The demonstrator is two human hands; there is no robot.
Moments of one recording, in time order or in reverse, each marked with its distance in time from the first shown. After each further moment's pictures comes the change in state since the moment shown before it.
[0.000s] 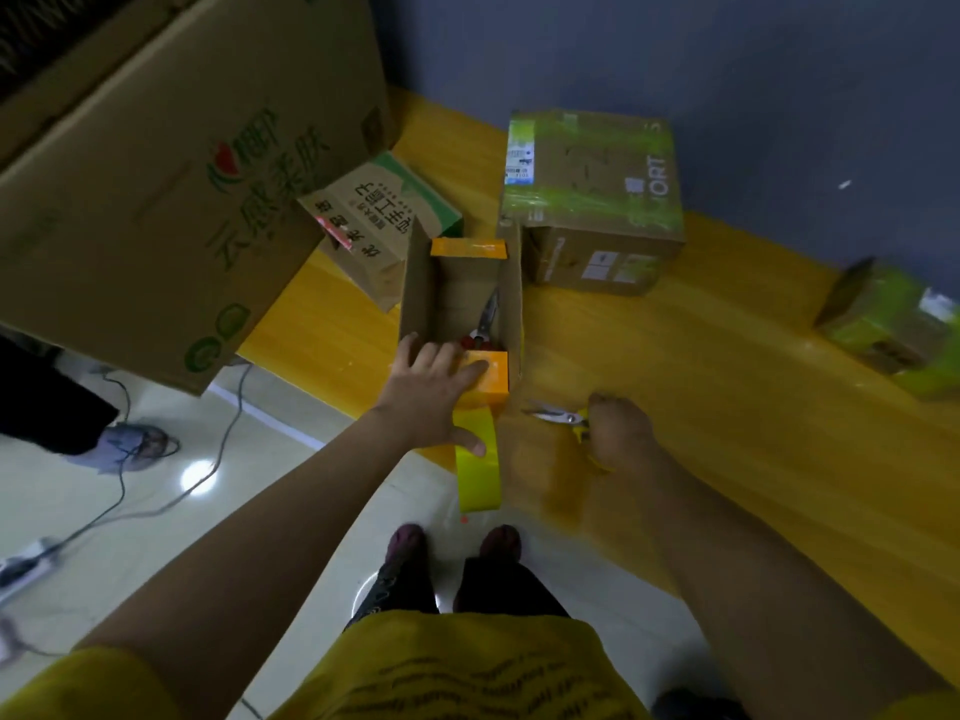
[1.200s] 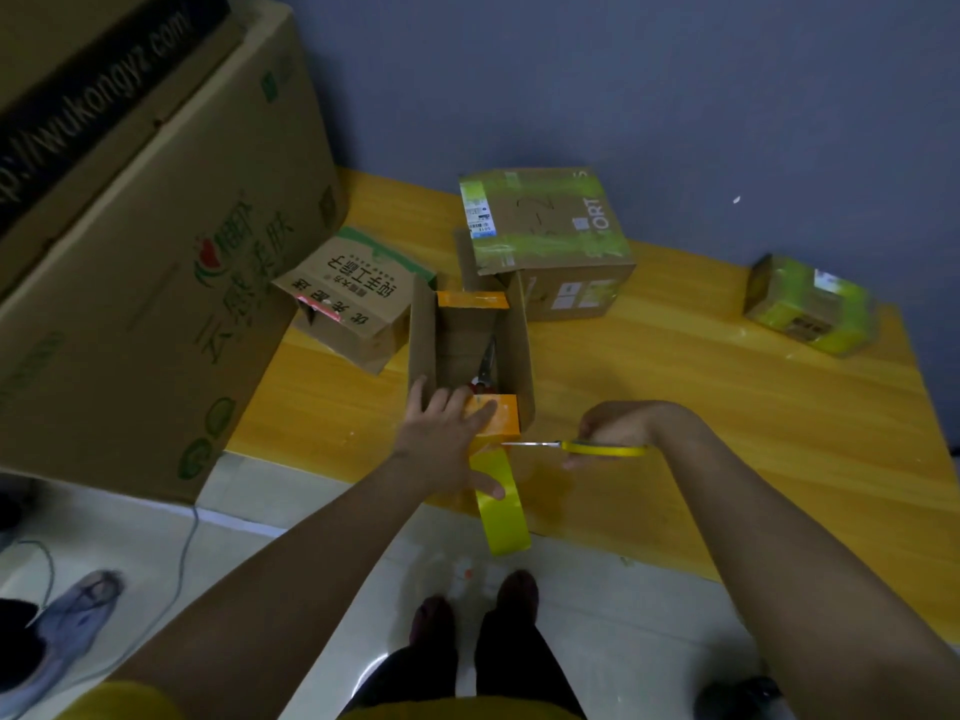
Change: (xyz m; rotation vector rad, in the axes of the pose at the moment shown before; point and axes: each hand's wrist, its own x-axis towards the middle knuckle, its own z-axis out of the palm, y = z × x) left_hand 0.000 -0.032 0.002 -0.026 0.031 0.184; right_hand -0.037 -0.032 -0.089 0.359 -0.460 -0.003
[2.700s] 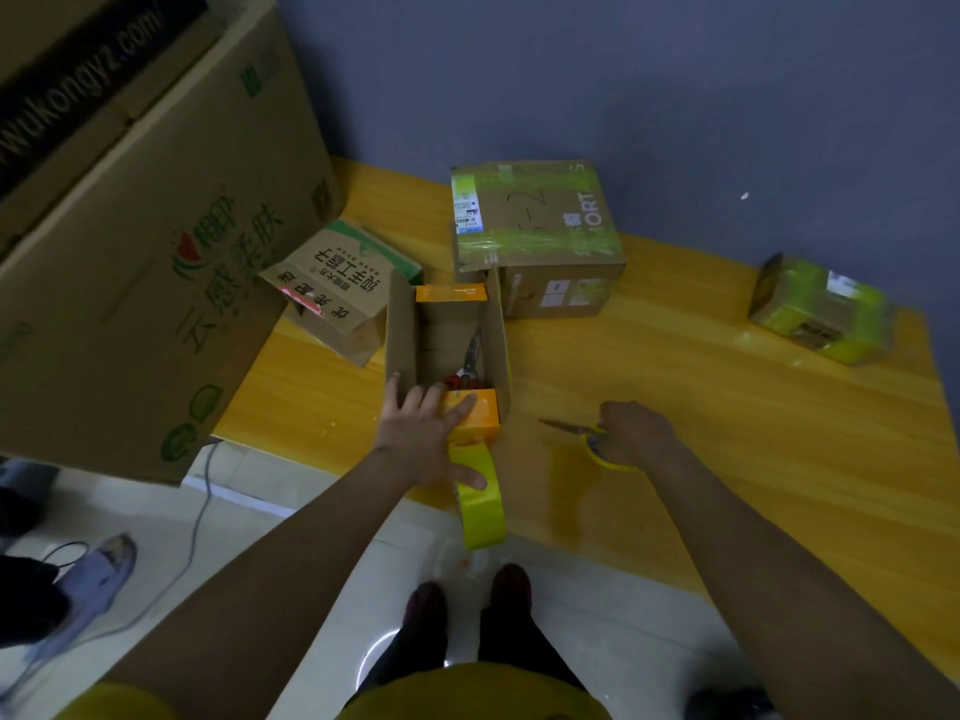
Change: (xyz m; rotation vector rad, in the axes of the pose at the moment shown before) left_hand 0.013 0.023 -0.013 0.040 -0.136 -0.136; right_hand 0.011 0.058 0.017 -0.114 0.360 0.159
